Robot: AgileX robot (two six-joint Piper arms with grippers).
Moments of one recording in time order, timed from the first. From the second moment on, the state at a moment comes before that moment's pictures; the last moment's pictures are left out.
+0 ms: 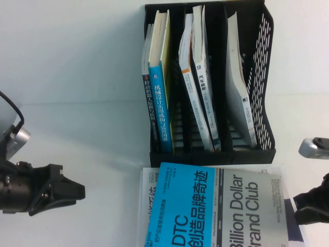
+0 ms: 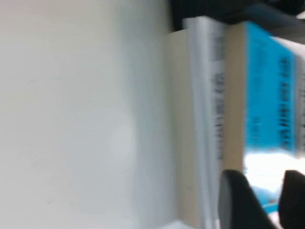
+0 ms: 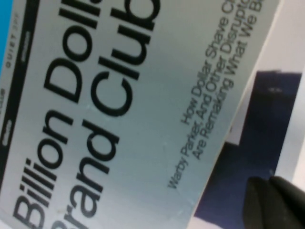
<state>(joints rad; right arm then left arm) 0.13 1.51 -0.73 0.59 0.75 -0.44 0.19 1.38 -0.72 -1.06 0.99 0.68</state>
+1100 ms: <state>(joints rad) 0.35 1.74 -0.94 0.62 0.73 -0.42 0.19 1.77 -0.72 -1.29 1.09 0.94</state>
